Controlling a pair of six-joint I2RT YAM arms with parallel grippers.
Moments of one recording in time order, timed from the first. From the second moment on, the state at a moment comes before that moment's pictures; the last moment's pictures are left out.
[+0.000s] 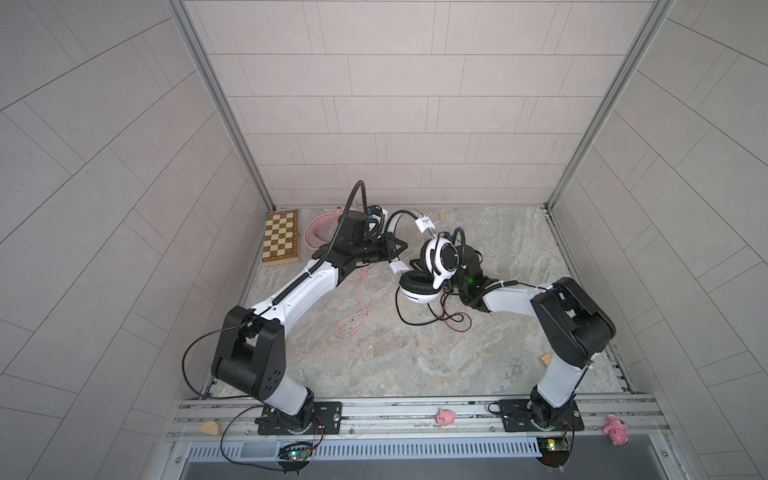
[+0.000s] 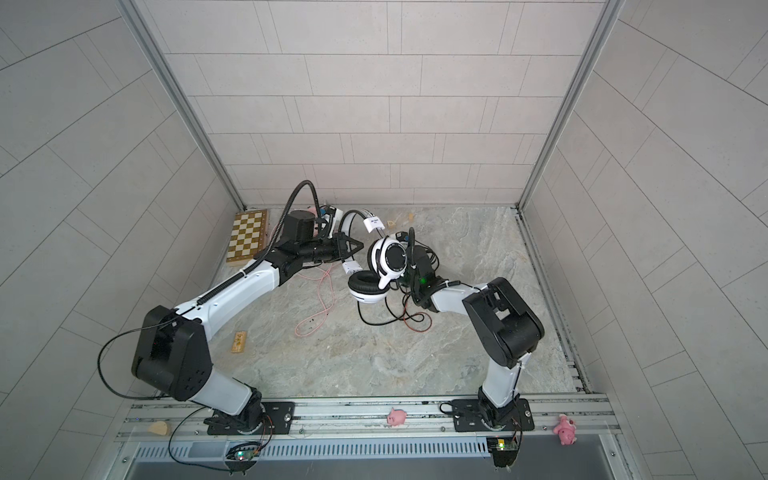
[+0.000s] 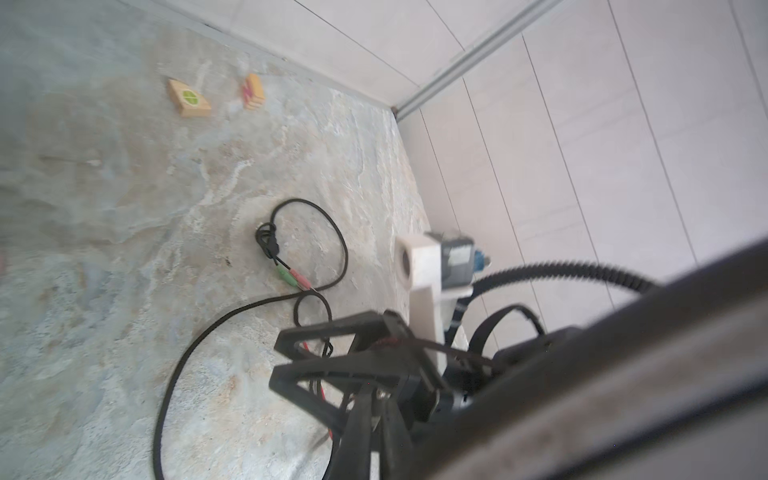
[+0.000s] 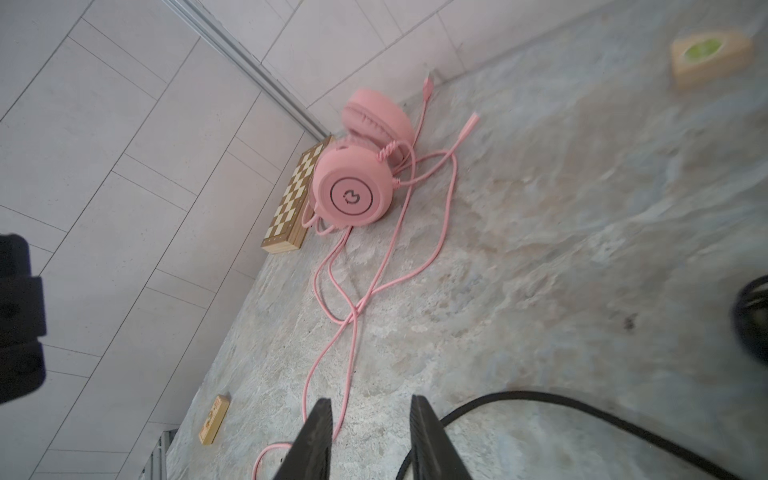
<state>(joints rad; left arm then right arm) -0.36 1.54 1.13 -0.07 0.60 -0.70 0.52 1.82 0.86 0.64 -0.33 0.71</state>
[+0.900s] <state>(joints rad) -0.13 1.51 0.91 0.21 0.30 -1.05 0.80 2.09 0.85 0.98 -0.20 0.87</state>
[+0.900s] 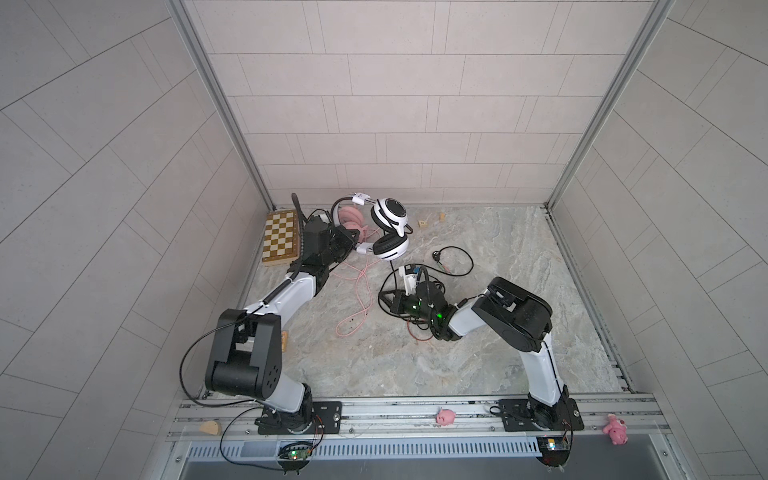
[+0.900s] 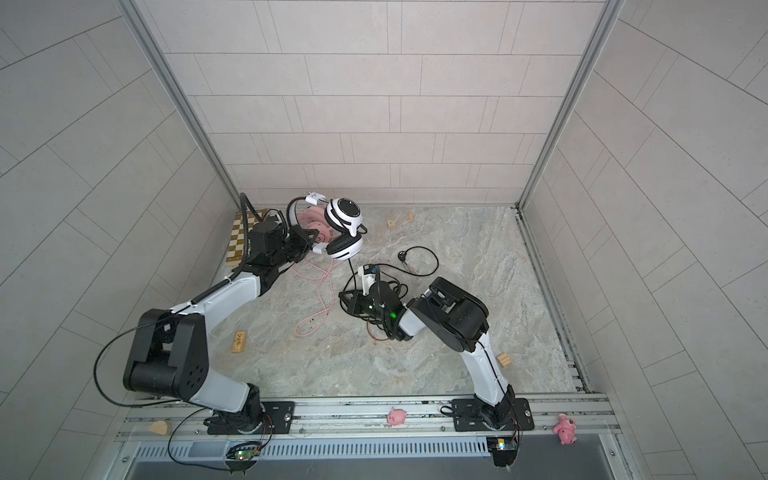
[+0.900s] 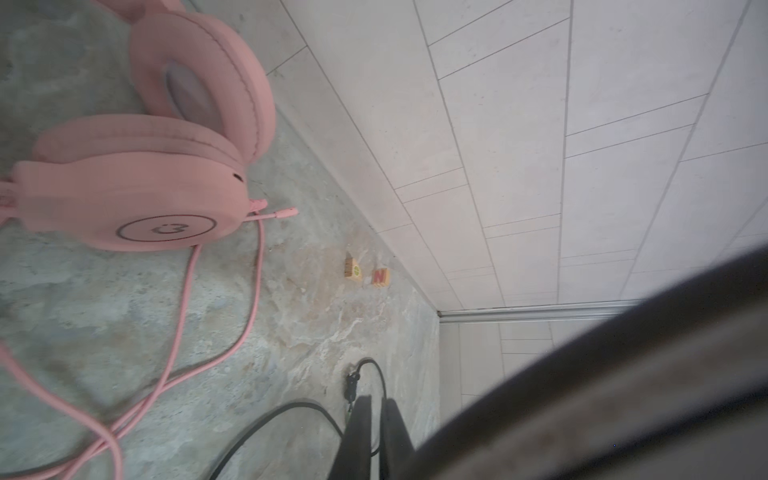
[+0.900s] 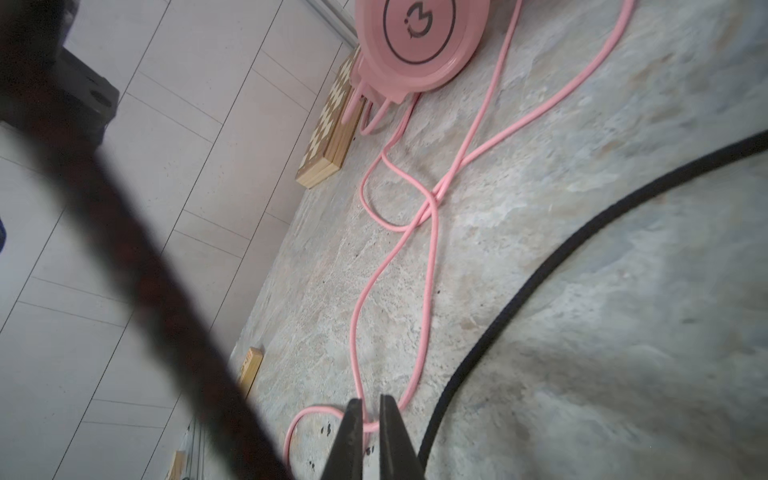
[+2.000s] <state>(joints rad) -0.35 1.46 1.08 -0.30 -0.12 -0.70 1.03 1.29 1.05 -0.09 0.07 0.30</state>
